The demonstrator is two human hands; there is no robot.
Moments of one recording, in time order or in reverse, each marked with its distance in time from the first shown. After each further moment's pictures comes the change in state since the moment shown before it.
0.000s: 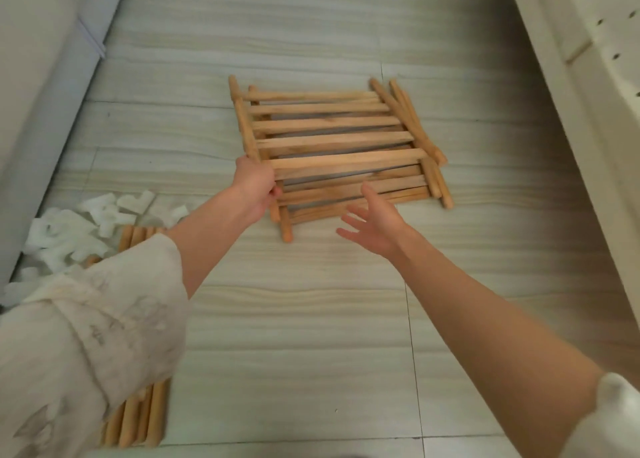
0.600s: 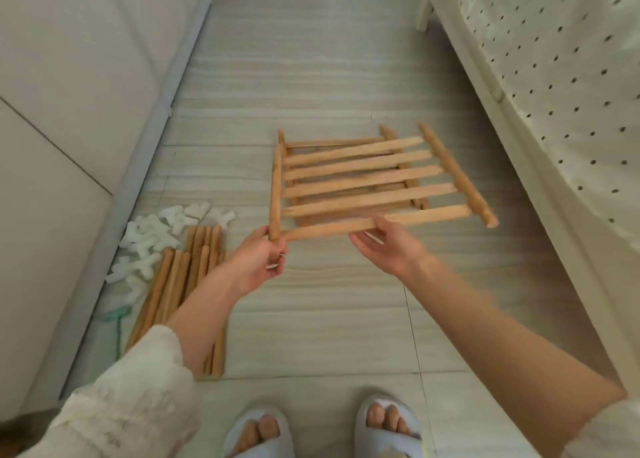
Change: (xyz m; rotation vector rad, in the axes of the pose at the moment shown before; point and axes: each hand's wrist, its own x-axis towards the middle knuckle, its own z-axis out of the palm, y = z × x) left_hand -0.180 -0.044 -0.105 0.003 -0.310 -0.055; right_hand -0.158 0.039 -0.002 0.322 -0.026 -0.047
